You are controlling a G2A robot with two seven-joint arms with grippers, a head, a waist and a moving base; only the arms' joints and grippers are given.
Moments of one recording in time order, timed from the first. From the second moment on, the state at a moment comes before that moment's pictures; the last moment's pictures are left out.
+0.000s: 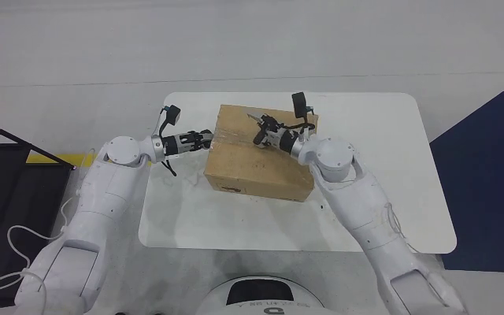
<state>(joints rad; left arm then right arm) 0.87 -1.17 -1.13 -0.82 -0.21 -0.40 -1.07 -1.08 -1.34 1.08 -1.49 0.13 0.30 0.53</state>
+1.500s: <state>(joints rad) 0.87 -1.17 -1.13 -0.82 -0.21 -0.40 -1.07 -0.93 -1.41 0.96 -1.33 0.19 0.50 0.52</state>
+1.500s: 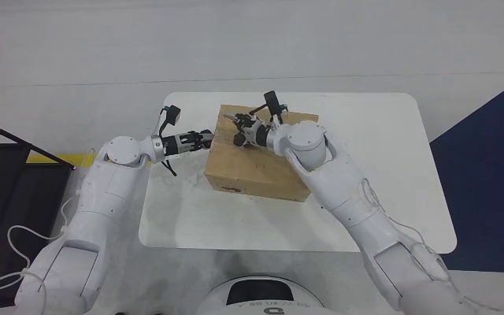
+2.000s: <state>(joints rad) 0.87 -1.17 -1.13 -0.82 -0.21 -0.40 -1.07 -1.18 -1.33 1.21 -1.68 0.08 0.67 0.47</state>
